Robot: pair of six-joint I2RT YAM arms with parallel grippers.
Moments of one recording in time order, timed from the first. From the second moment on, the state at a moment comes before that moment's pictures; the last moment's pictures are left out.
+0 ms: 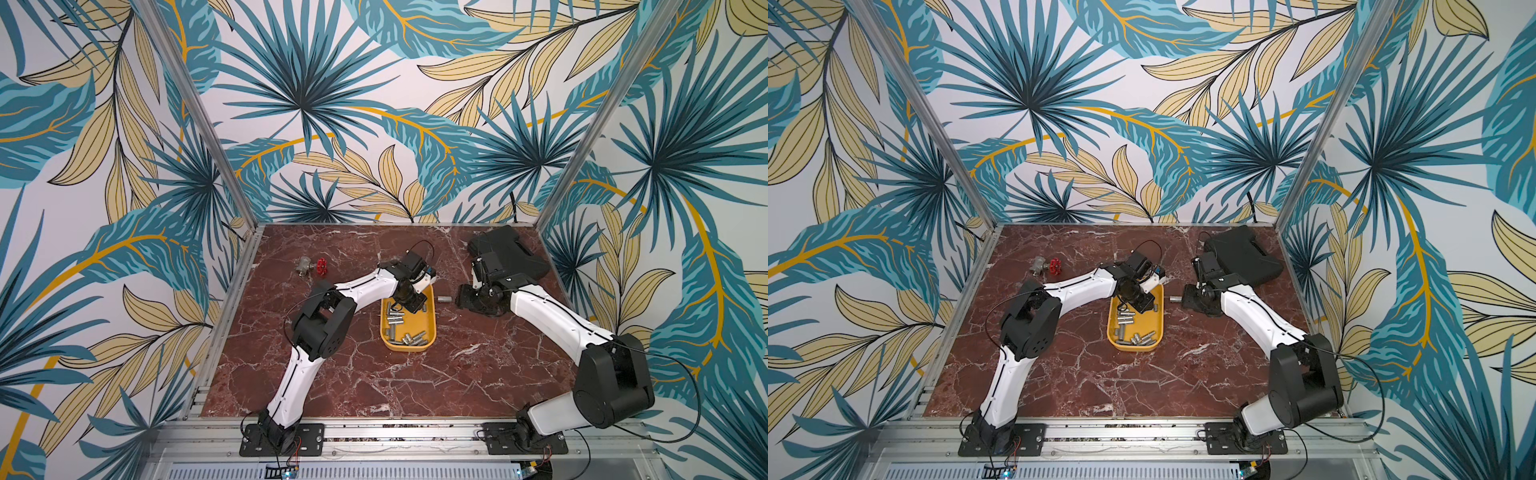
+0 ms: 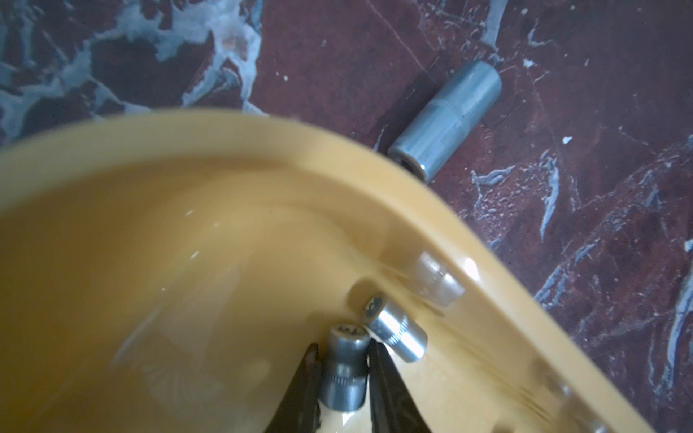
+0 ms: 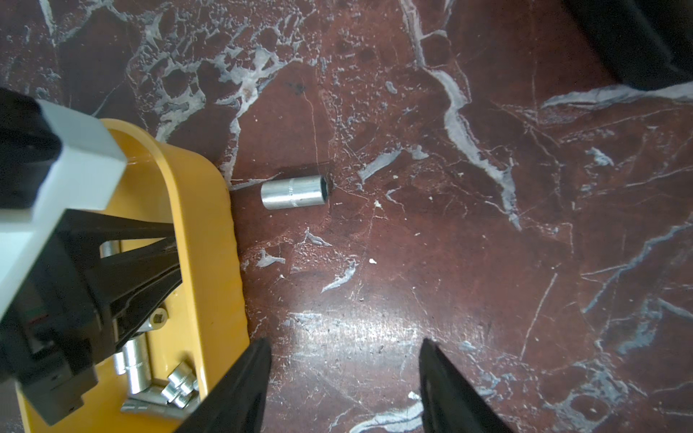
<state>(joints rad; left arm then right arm) -0.69 2.23 1.71 -0.63 0.22 0.06 0.29 1.50 1.08 -0.69 0.01 0.50</state>
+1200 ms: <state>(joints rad) -0.28 2.02 1.41 -0.59 0.14 -0.15 0.29 1.55 1.12 -0.70 0.00 0.49</state>
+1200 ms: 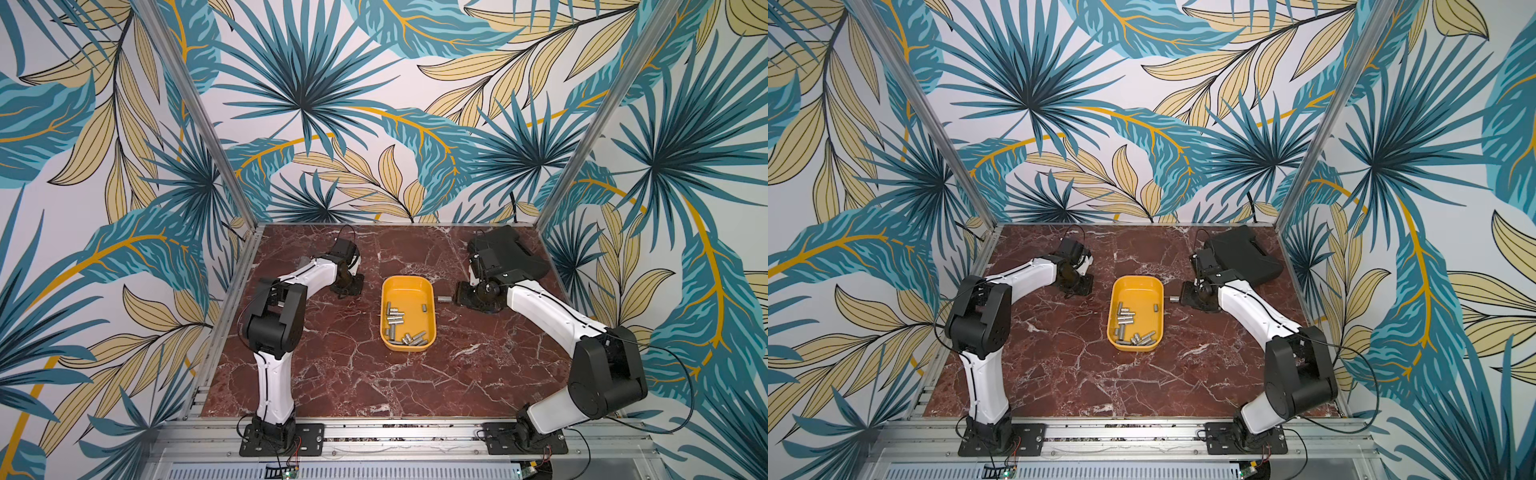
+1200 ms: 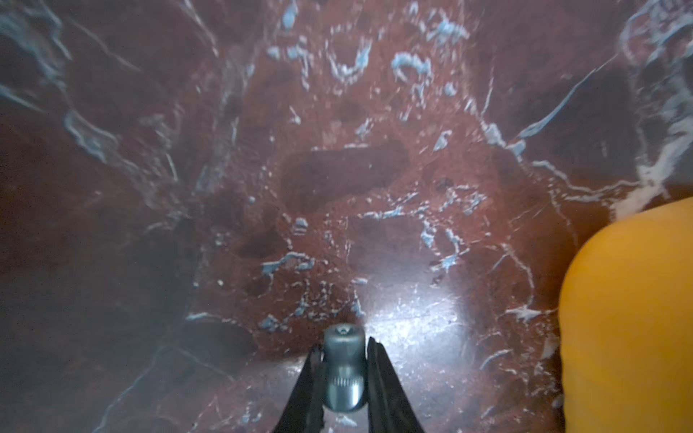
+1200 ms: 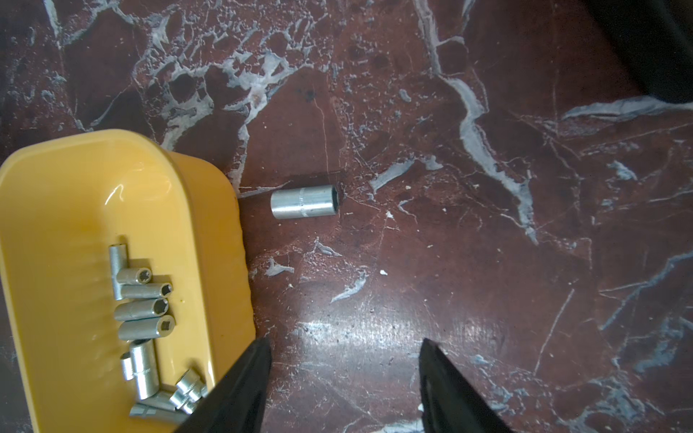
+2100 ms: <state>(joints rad) -0.28 2.02 1.39 -0.56 0.14 -0.17 0.29 1.57 1.12 -0.70 -0.01 0.50</state>
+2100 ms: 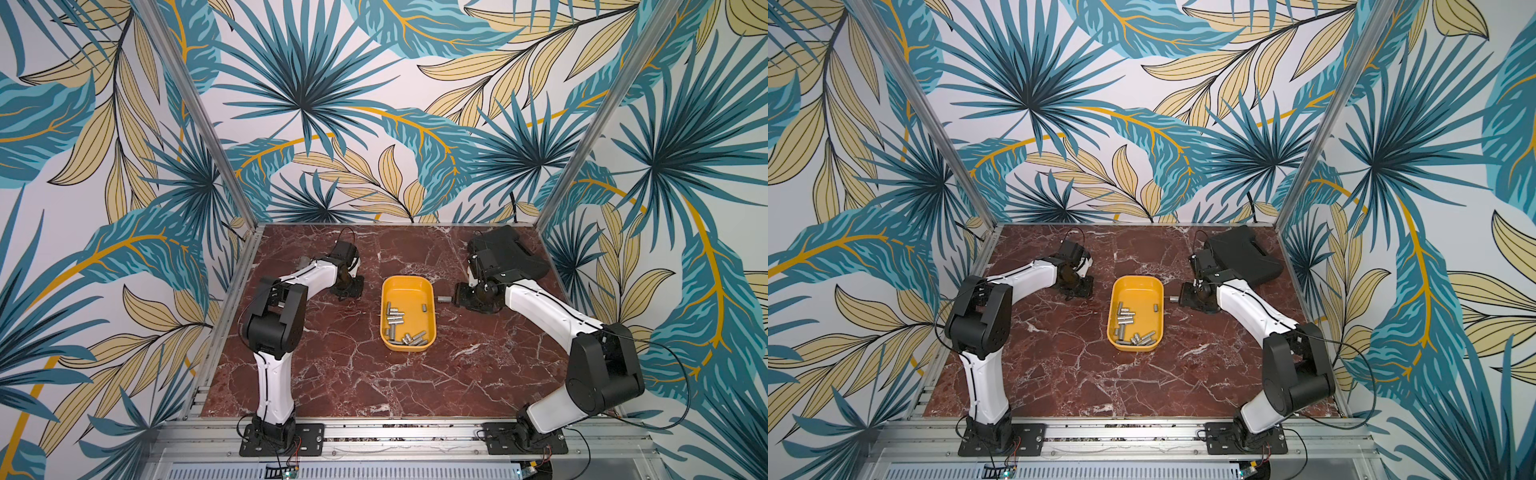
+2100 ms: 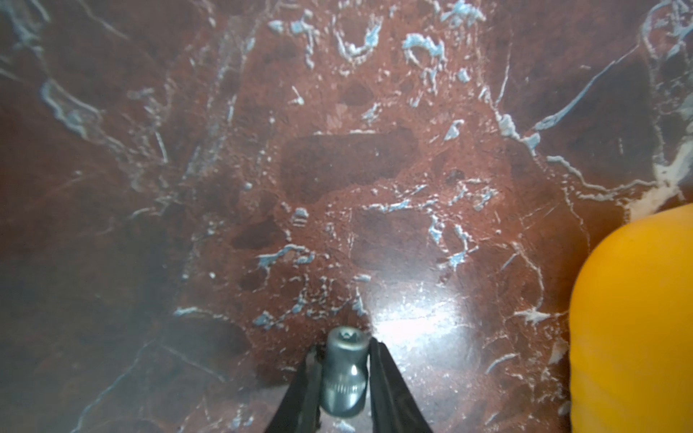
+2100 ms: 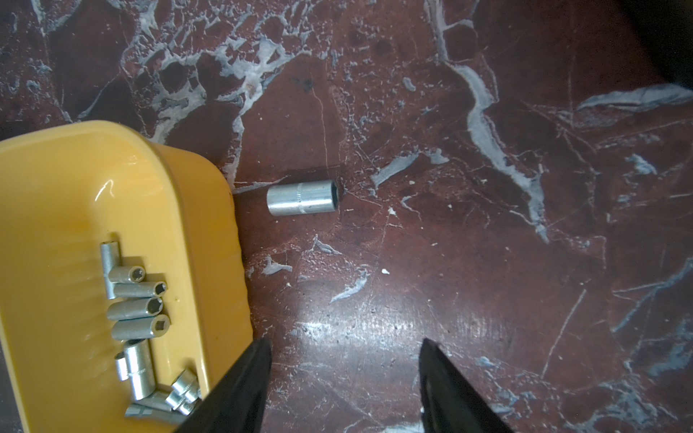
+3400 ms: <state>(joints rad) -0.28 1.95 1.37 -0.57 0.10 -0.17 0.29 1.57 1.16 -0.72 -0.01 0.49</state>
